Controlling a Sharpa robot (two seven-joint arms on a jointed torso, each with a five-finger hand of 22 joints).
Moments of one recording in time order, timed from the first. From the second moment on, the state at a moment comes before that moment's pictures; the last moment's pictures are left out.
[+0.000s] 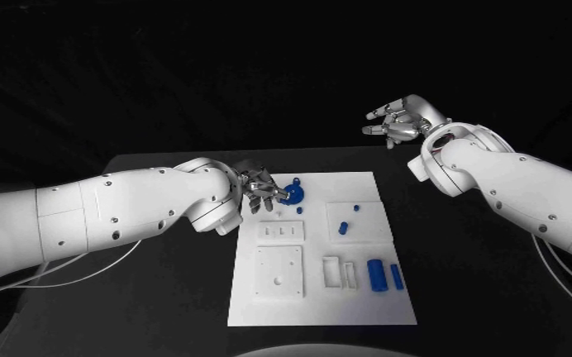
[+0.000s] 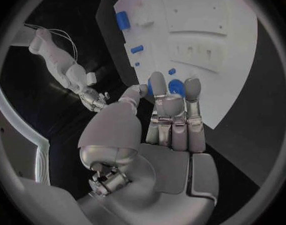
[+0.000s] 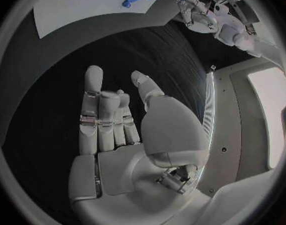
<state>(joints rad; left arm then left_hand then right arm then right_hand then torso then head) 1.31 -0.71 -0.24 1.53 -0.80 -0.30 -0.42 1.13 0.01 0.10 -0.08 0.83 1.19 0.06 0.06 0.79 1.47 -0.07 0.48 0.32 1.37 -0.14 1.19 0.62 0.05 1.16 -0.15 0.79 1.03 1.05 -0.74 0.29 1.25 -1.15 -0.39 -0.08 1.25 -0.09 0.12 -0.16 0.43 1.05 0.11 0.07 0.07 1.12 0.01 1.03 0.91 1.39 -0.06 0.94 0.96 0.10 1.46 -0.08 0.24 1.10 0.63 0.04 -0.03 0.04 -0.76</state>
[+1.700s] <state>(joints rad) 1.13 -0.62 -0.24 1.43 -1.05 -0.43 -0.46 1.13 -0.02 0.13 -0.10 0.86 1.20 0.05 0.06 0.76 1.47 -0.07 0.50 0.31 1.39 -0.13 1.18 0.67 0.05 1.22 -0.15 0.63 1.22 1.05 -0.70 0.29 1.22 -1.11 -0.41 -0.06 1.24 -0.09 0.12 -0.16 0.45 1.05 0.10 0.07 0.07 1.11 0.00 1.03 0.90 1.39 -0.06 0.94 0.96 0.10 1.46 -0.08 0.24 1.09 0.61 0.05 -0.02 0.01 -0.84</state>
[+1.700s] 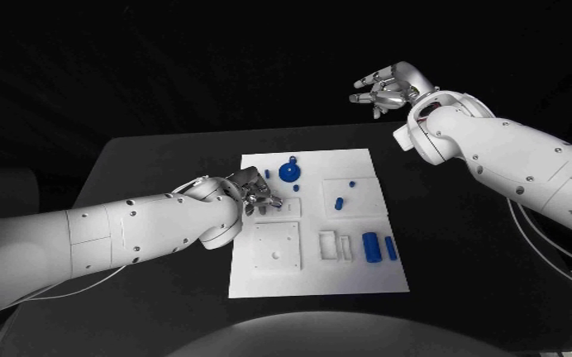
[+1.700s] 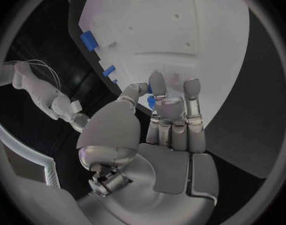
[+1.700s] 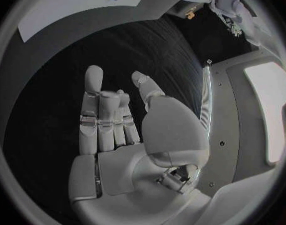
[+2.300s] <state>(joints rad) 1.12 -0.61 -0.24 1.42 -1.10 -0.43 -0.46 1.13 -0.02 0.13 -0.10 0.85 1.20 0.05 0.06 0.76 1.47 -0.07 0.50 0.31 1.39 -0.13 1.18 0.67 0.05 1.24 -0.15 0.59 1.25 1.05 -0.70 0.29 1.22 -1.11 -0.40 -0.06 1.23 -0.08 0.12 -0.15 0.45 1.05 0.10 0.07 0.07 1.11 0.00 1.03 0.90 1.39 -0.06 0.94 0.96 0.10 1.46 -0.08 0.24 1.09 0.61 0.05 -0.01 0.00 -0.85</state>
